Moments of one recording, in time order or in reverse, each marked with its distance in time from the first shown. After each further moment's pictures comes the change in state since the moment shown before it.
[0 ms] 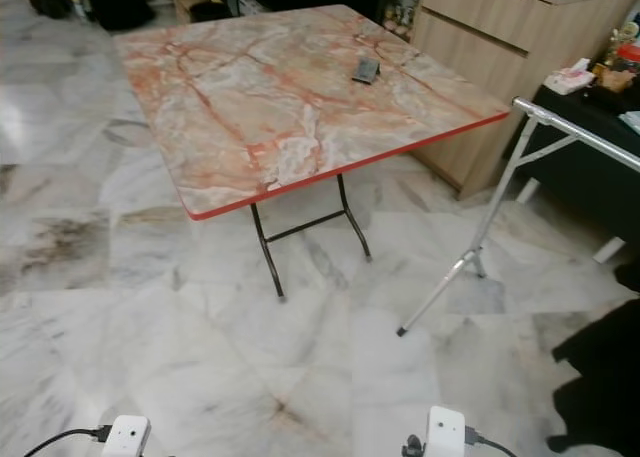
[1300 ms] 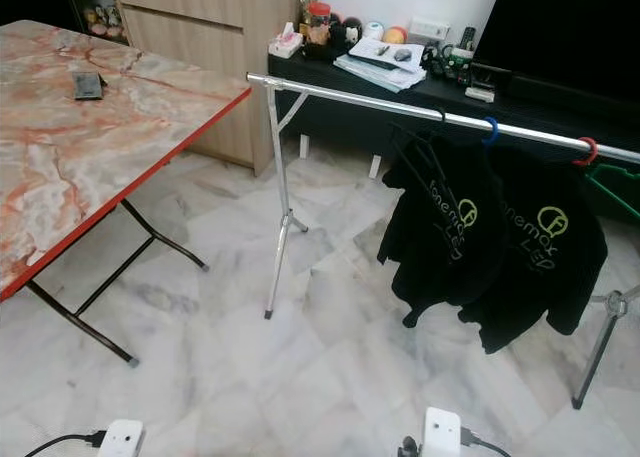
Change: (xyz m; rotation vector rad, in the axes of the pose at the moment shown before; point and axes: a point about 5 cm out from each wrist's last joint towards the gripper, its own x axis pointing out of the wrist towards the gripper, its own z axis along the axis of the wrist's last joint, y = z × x) left arm 0.001 0.000 0.005 0.003 -0.014 -0.001; right arm 0.000 -0.001 -0.001 0.000 0.004 -0.001
